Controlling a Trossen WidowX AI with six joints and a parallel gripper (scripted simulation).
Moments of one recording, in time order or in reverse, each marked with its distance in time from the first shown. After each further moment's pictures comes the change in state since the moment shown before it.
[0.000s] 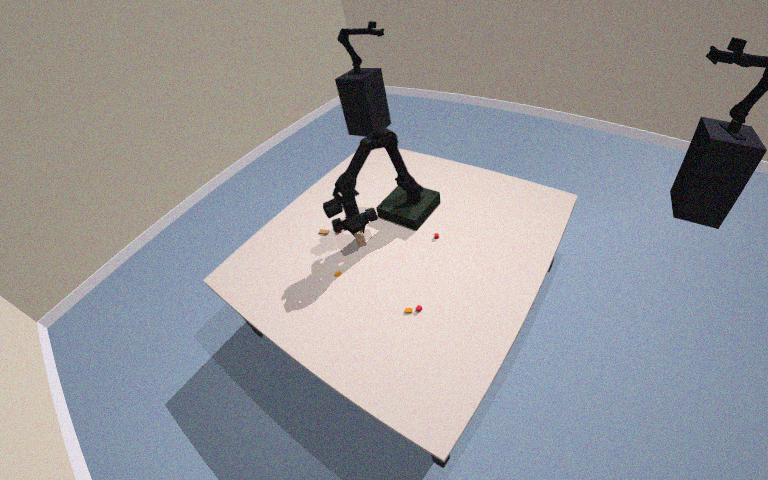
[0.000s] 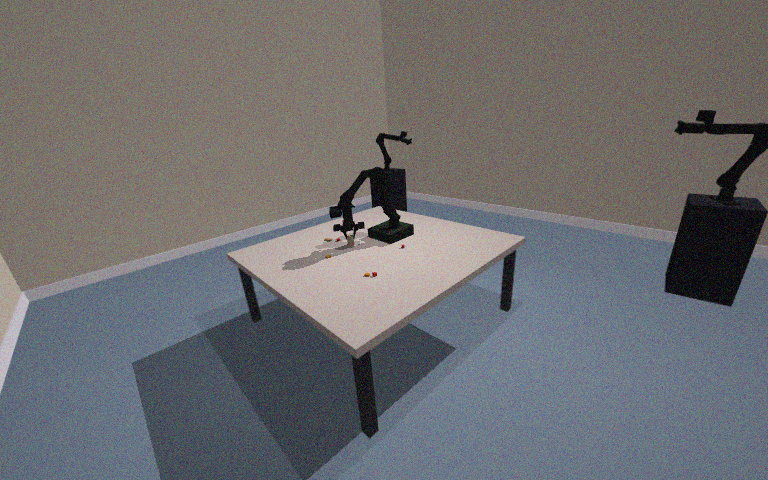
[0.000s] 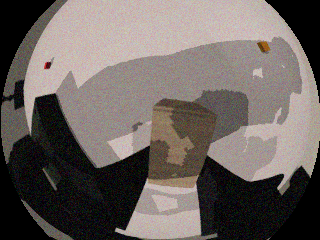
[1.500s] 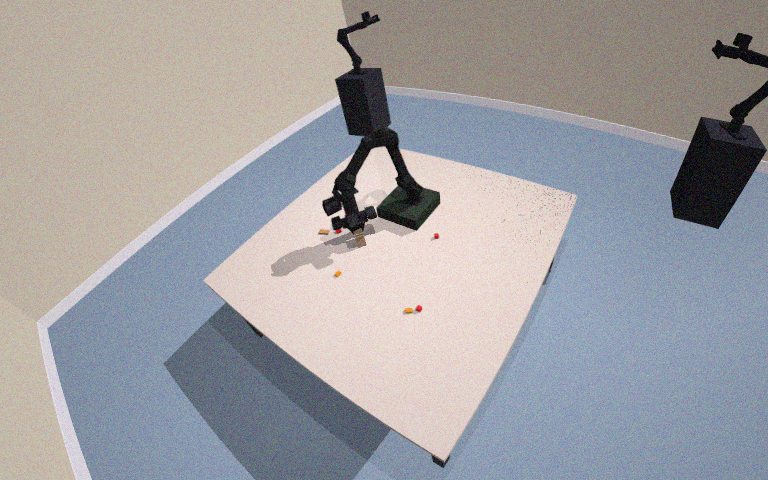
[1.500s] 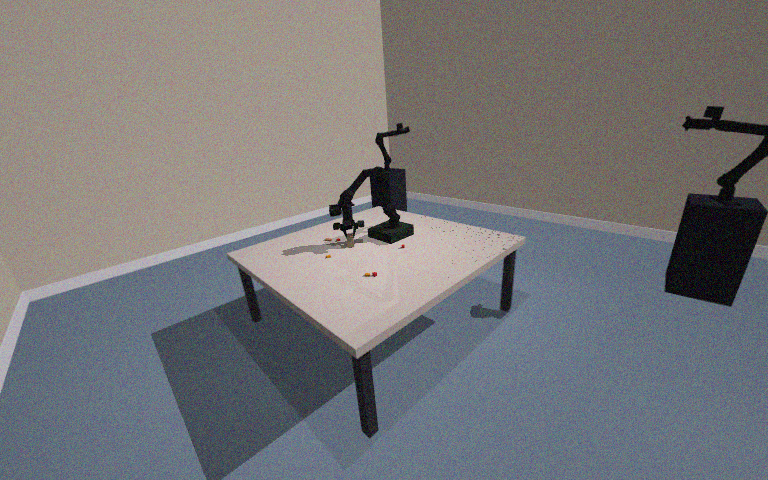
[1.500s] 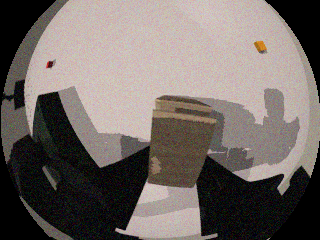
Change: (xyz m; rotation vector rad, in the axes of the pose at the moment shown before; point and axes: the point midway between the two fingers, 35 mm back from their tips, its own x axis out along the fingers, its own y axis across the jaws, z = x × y) arm -0.009 -0.001 -0.003 0.001 -0.001 -0.004
